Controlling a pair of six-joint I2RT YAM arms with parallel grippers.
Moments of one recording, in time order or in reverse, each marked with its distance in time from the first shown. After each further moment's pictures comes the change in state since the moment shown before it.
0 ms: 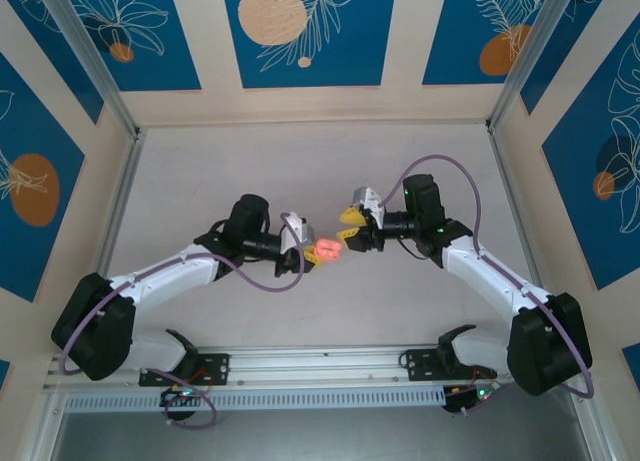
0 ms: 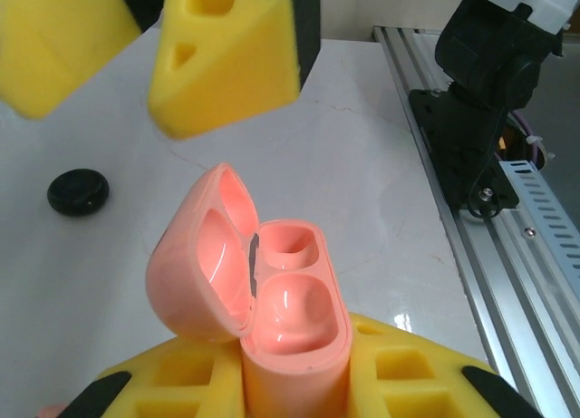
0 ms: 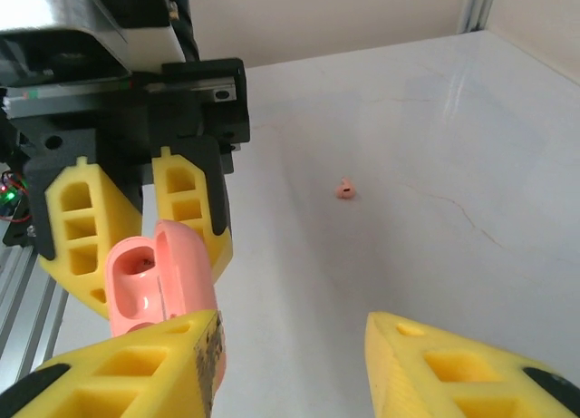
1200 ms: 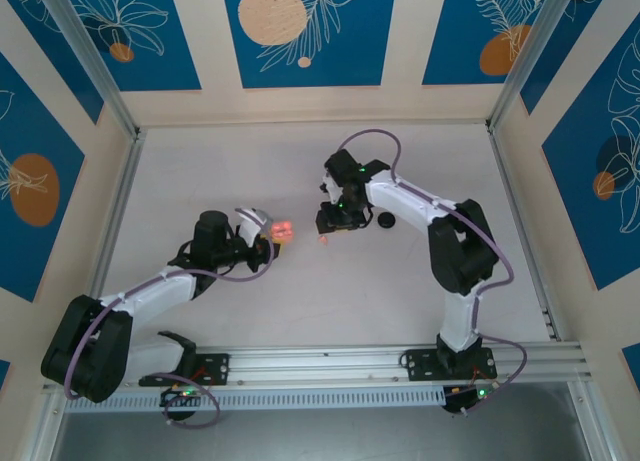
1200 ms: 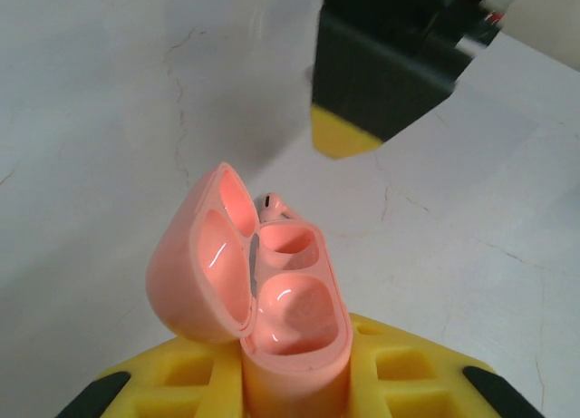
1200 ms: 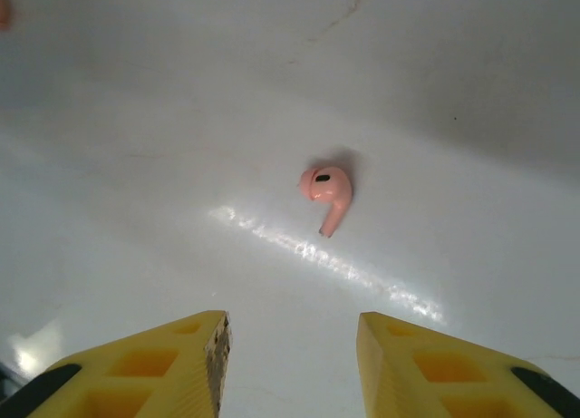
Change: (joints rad) left arm 0.236 -0.121 -0.287 0.235 -0.270 -0.337; right arm 0.210 0.726 0.751 -0.823 0.636 0.714
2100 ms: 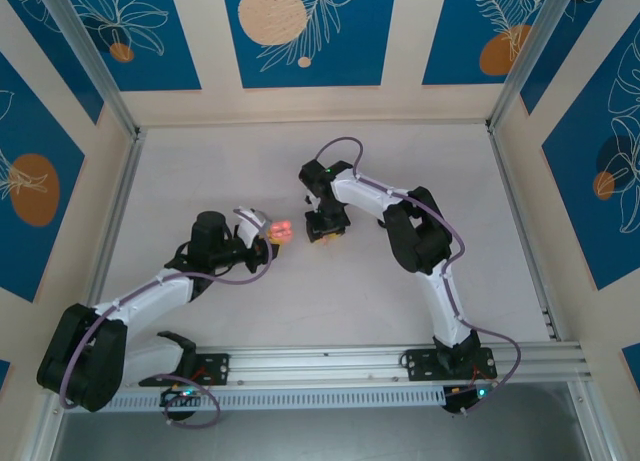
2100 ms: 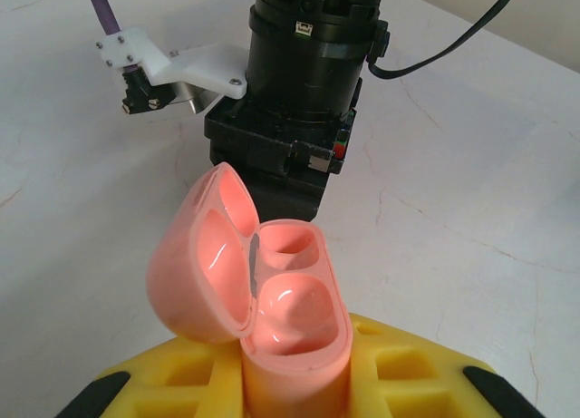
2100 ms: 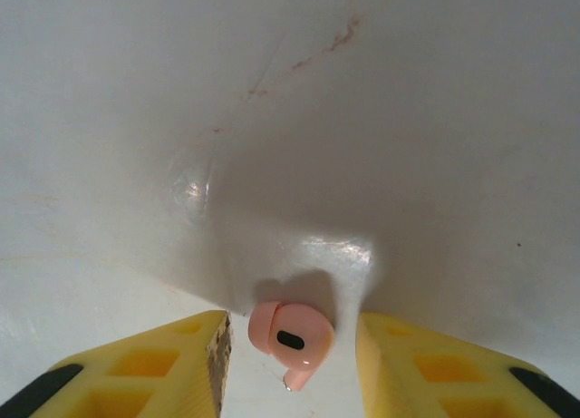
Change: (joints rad) left arm 0.000 -0.047 -0.002 -0.034 0.002 0.025; right arm 0.062 0.310 0.259 -0.142 0.122 -0.014
